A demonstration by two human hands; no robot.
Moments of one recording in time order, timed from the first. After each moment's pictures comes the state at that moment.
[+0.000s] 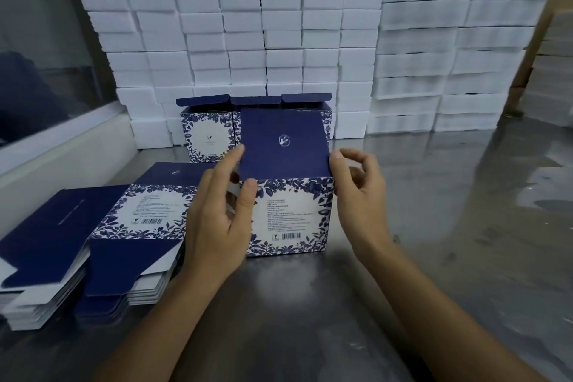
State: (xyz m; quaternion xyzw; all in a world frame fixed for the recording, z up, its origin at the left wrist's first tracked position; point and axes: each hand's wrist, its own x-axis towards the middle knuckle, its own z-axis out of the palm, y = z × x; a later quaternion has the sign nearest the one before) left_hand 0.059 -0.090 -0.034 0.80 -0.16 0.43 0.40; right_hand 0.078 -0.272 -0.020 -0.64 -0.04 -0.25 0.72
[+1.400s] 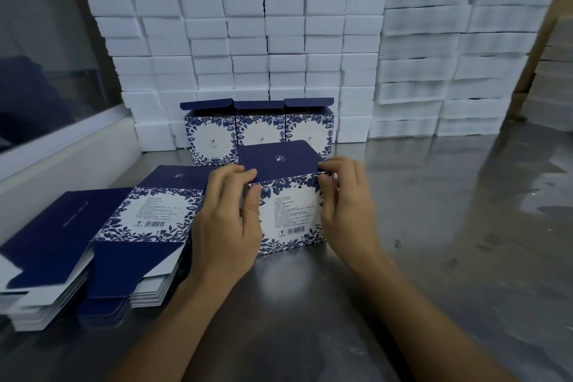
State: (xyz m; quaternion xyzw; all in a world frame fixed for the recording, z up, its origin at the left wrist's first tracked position) left_hand 0.060 -0.099 -0.035 0.81 -0.14 0.48 0.32; right_hand 0.084 -0.269 -0.039 -0.79 -0.16 -0.42 0.42
